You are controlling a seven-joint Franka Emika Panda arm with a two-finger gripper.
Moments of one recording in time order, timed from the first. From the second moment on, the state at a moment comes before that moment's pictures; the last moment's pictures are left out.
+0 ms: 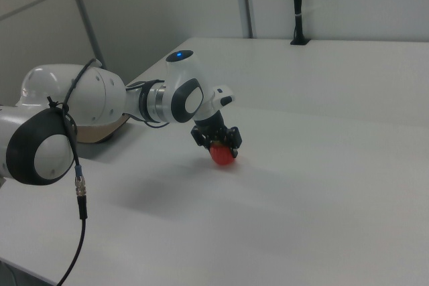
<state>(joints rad) 0.07 0.62 0.00 -1.52 -0.12 2.33 -0.05</state>
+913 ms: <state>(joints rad) 0.09 0.29 0.00 -1.52 -0.06 2.02 -0.05</state>
